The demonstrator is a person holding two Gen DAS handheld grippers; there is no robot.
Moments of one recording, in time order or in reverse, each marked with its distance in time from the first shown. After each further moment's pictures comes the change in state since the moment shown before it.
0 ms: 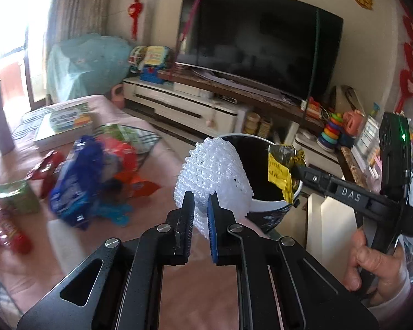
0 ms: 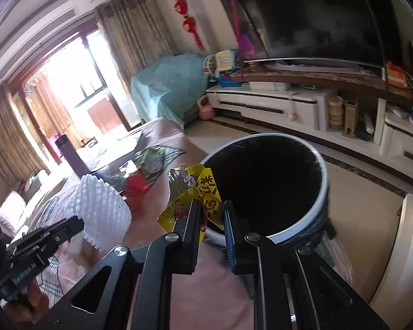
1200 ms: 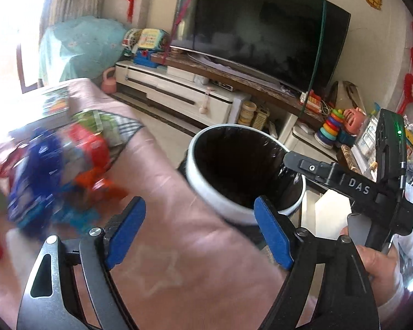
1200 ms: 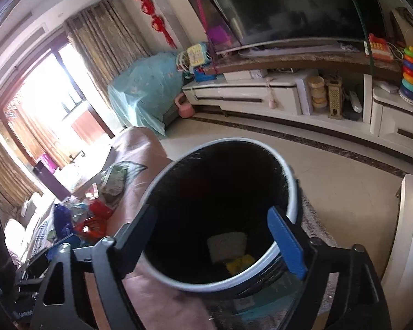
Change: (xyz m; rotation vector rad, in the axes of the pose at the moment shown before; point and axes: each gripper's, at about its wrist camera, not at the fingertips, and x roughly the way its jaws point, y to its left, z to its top) left arm 0.040 -0.002 0.005 -0.052 0.064 -0.024; right arm 0.020 -0.037 0.010 0.106 0.024 -0.012
